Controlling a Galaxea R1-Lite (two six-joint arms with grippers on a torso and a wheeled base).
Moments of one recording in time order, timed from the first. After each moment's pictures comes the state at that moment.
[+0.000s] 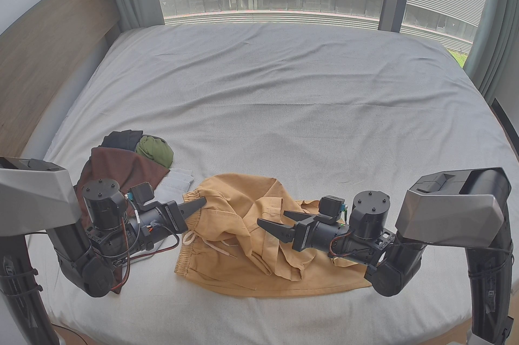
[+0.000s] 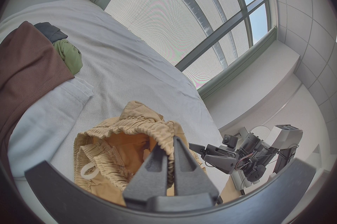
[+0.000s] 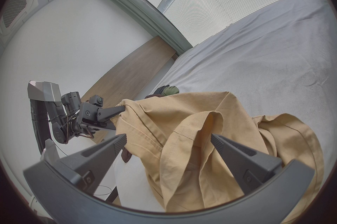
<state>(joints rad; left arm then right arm) -0.30 2.13 -0.40 -1.55 -0.42 -0.59 0.60 2.41 -0.73 -1.53 0.35 0.48</state>
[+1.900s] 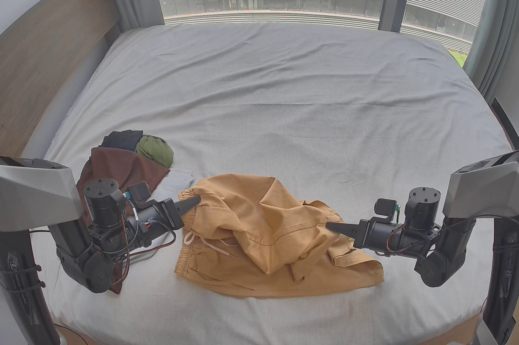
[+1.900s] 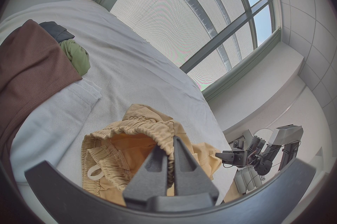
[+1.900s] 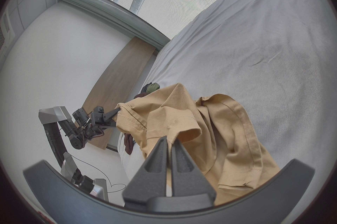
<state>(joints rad) -0.26 2.17 -0.43 -1.55 -0.42 -0.59 0.34 2.30 -0.45 -1.55 0.57 0.59</state>
